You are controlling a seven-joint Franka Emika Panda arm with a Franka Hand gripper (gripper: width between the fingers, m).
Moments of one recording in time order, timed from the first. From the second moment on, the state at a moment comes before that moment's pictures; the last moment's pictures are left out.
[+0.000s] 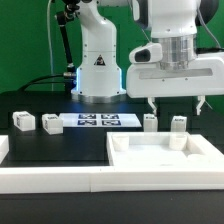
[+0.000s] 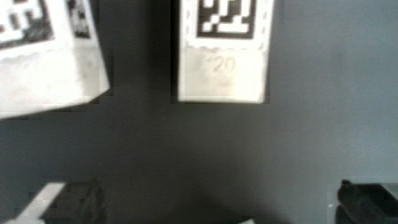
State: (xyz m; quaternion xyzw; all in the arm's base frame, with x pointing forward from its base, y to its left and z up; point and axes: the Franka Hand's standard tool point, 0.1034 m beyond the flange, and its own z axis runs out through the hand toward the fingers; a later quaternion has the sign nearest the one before) arm 0.442 0.138 0.048 -0.99 0.16 0.04 0.06
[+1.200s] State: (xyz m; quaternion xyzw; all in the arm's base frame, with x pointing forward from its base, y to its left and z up) arm 0.433 0.138 0.042 -0.93 0.06 0.34 0.10
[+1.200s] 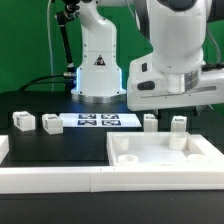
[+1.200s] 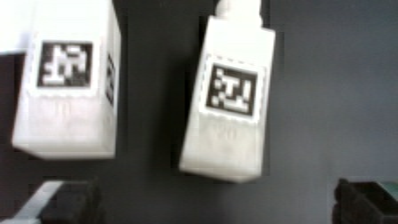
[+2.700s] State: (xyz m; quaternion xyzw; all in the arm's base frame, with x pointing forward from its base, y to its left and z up) arm 0.405 0.156 0.011 -0.89 0.04 0.45 0.10
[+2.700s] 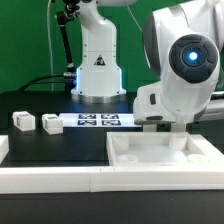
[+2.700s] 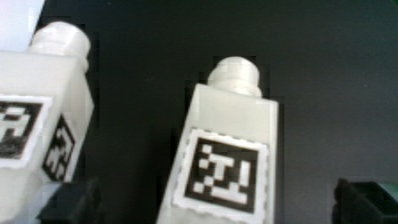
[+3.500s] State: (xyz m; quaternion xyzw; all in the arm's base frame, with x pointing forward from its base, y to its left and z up) arm 0.402 0.162 0.006 -0.89 0.04 0.44 0.09
